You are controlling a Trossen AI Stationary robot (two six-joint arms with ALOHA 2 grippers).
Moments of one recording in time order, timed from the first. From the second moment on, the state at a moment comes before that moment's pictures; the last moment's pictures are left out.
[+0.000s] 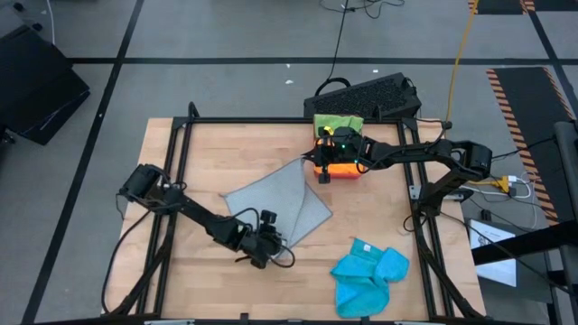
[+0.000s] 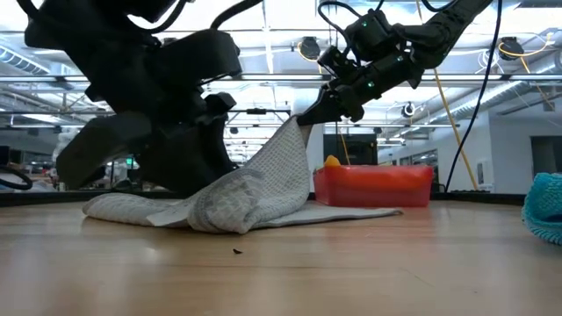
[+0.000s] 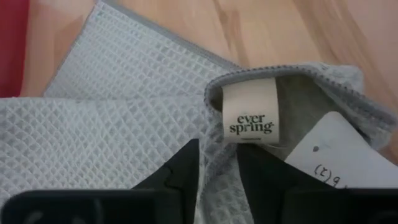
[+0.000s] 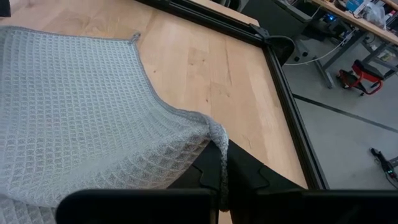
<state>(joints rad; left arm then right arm) -0.43 1.85 0.95 -0.06 -0.41 0.07 -0.37 1.54 0.80 0.30 -0.16 -0.49</state>
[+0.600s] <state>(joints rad) -0.42 1.81 0.95 -0.03 -0.42 -0.02 -0.37 1.54 0.80 0.30 -0.16 -0.48</state>
